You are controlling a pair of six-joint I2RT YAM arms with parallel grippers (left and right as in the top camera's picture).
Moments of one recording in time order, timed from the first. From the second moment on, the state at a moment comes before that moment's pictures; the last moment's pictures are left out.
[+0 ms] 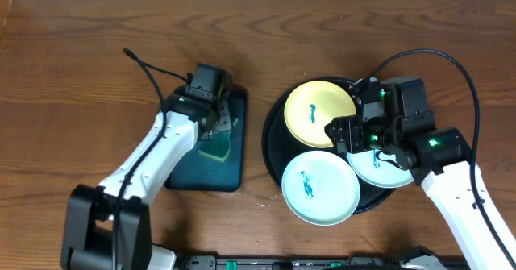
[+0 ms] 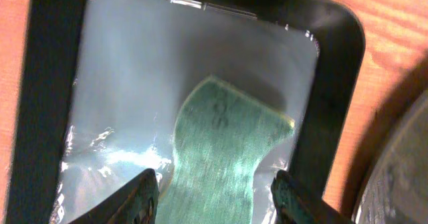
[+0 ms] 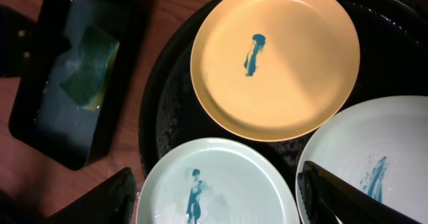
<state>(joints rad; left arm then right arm) -0.30 1.61 1.05 -0.66 -0.08 -0.46 0.28 1.22 1.03 -0.80 -0.29 0.18</state>
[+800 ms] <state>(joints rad) -0.31 1.76 1.10 -0.77 0.02 -0.46 0.18 1.43 1.03 -0.65 -0.15 0.20</state>
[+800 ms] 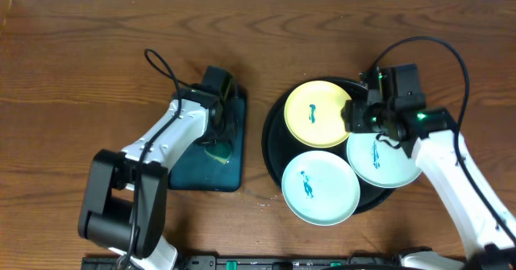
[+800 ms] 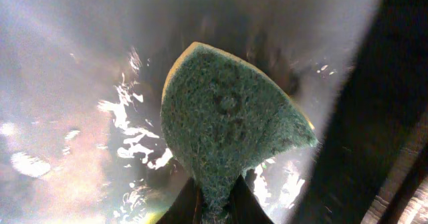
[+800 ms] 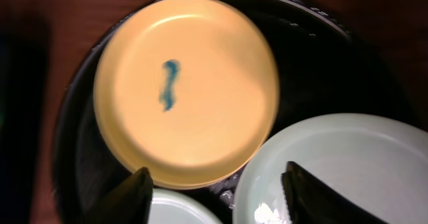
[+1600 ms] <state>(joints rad) -0.41 1.66 1.38 -0.72 0.13 -0.52 0.09 1.91 1.15 -0.46 -0.22 0.10</state>
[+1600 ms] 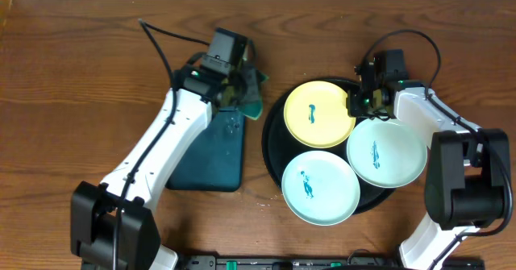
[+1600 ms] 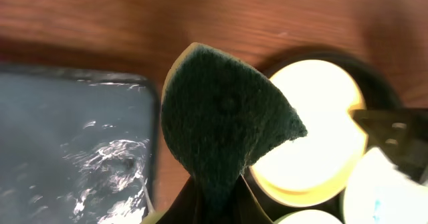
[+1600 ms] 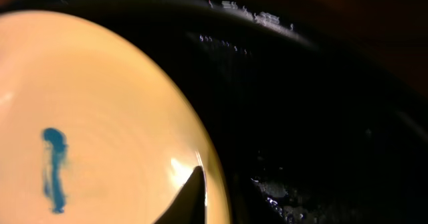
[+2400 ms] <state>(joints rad) -0.63 2.04 1.38 -0.29 0.20 -0.80 0.13 1.93 1.17 -0.54 -0.21 0.12</state>
